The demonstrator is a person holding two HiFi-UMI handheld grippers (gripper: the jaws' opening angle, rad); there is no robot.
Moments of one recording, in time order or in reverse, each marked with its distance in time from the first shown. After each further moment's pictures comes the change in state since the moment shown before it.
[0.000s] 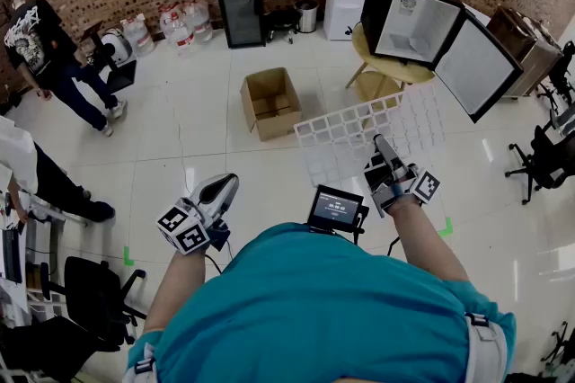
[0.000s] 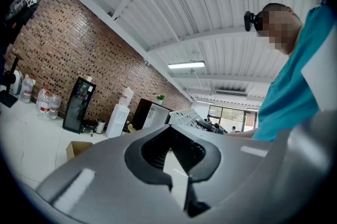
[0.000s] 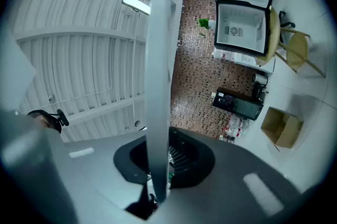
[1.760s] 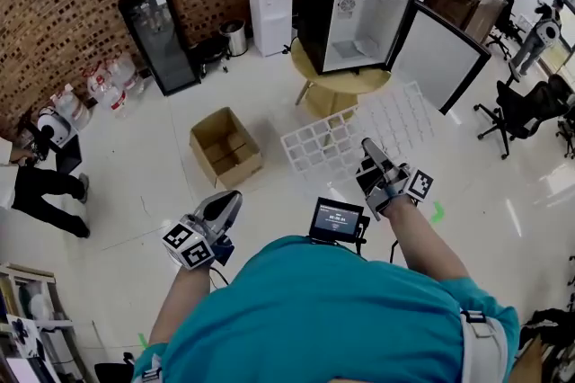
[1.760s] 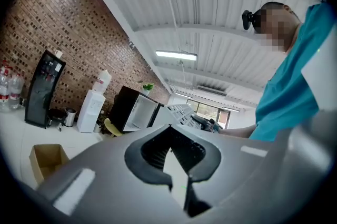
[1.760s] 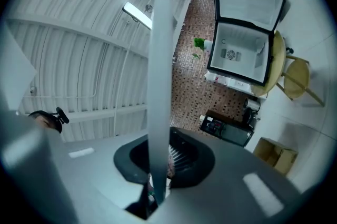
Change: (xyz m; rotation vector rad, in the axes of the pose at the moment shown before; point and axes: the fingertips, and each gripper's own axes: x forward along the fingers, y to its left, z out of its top) left arm 0.220 0.208 0.059 -0.118 0.130 -0.296; right arm 0.134 -0.121 0.136 -0.104 -0.143 -0.217
